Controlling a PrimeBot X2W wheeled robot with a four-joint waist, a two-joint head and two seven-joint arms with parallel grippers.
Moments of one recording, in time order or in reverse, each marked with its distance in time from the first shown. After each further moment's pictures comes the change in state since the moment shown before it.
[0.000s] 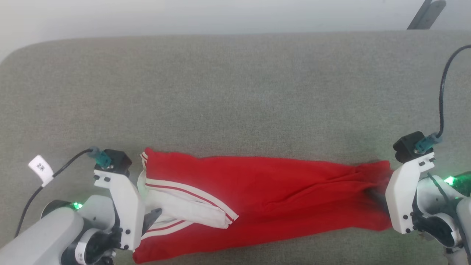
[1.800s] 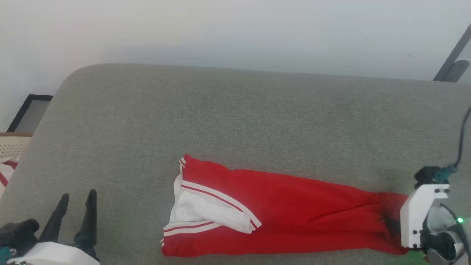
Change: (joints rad) left arm 0.536 -0.266 0.612 0.140 0.290 -0.230 -0.951; right arm -0.015 0.036 -0.057 0.449 0.114 -0.001 -0.144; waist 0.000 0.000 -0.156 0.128
